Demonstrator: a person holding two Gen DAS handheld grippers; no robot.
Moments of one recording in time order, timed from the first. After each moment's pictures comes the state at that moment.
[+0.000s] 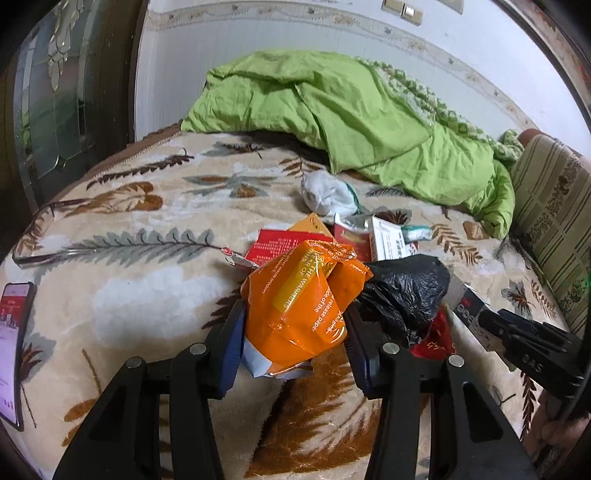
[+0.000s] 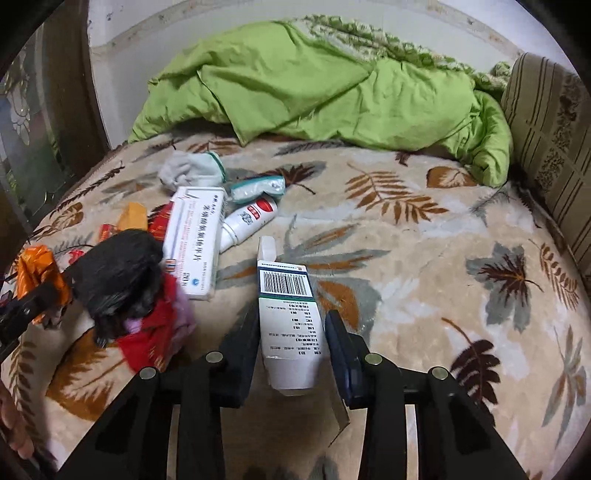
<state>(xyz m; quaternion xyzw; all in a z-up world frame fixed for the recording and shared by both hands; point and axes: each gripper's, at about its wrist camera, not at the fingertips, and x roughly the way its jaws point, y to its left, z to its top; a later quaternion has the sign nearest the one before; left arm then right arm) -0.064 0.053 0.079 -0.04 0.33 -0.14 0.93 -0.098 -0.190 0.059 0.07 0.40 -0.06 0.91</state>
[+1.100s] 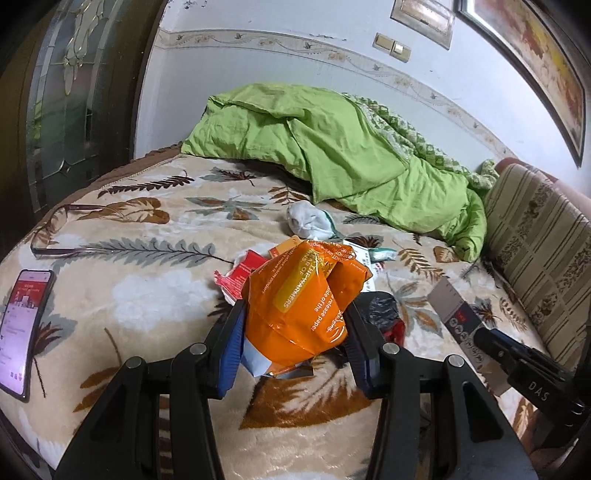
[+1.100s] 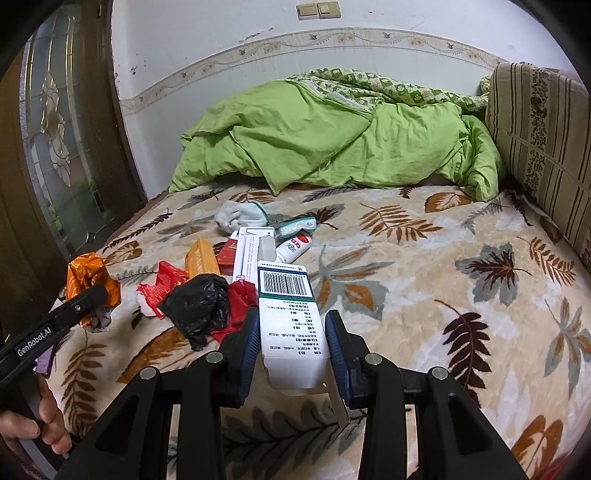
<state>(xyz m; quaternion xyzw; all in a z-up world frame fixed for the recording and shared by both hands) -0.118 0.076 0.102 -0.08 0.29 -0.17 0.94 -0.179 -0.170 0.094 0.12 0.31 -0.02 0.94</state>
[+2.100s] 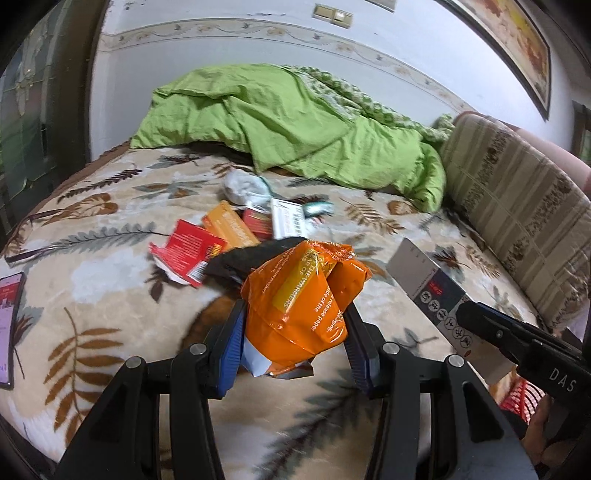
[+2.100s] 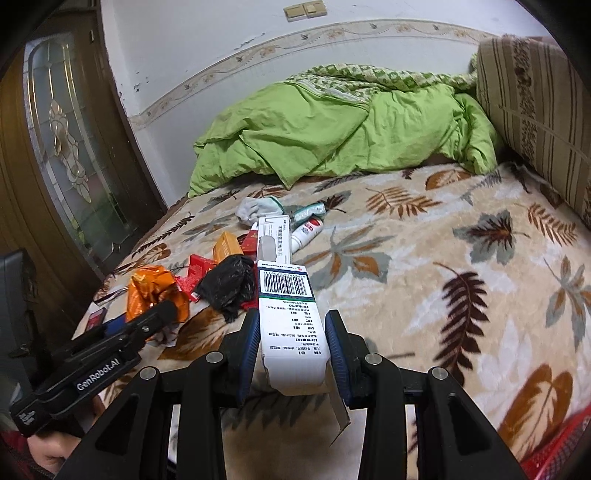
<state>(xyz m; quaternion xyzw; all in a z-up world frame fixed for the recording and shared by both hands) -0.167 0.017 0.101 -0.02 0.32 -0.25 0.92 -0.237 -0.178 0.104 0.18 0.31 0.01 0.93</state>
